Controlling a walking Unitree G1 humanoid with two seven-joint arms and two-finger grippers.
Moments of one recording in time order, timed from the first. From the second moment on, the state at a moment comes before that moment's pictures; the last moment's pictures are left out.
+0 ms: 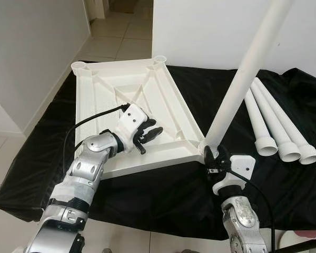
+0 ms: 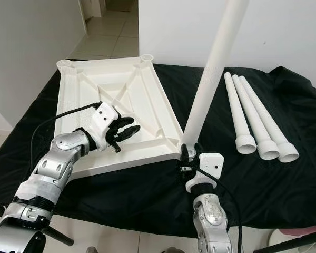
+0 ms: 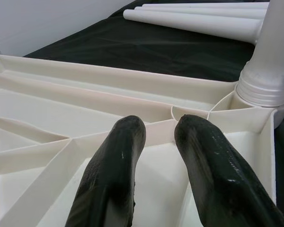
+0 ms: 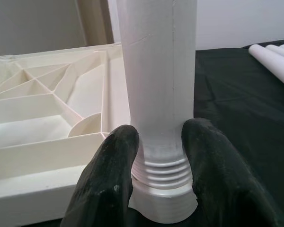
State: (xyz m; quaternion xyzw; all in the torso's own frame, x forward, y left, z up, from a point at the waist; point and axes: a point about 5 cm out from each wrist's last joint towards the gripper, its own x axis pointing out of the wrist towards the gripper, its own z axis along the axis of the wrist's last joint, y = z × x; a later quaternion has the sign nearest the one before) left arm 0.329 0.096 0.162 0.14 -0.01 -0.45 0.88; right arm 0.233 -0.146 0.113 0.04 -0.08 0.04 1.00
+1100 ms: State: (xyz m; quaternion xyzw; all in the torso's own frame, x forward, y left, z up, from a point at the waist) left arm 0.346 0.126 0.139 0.21 0.09 -0.42 0.88; right arm 0.217 -0.132 0.099 0.05 -0.04 0.19 0.98
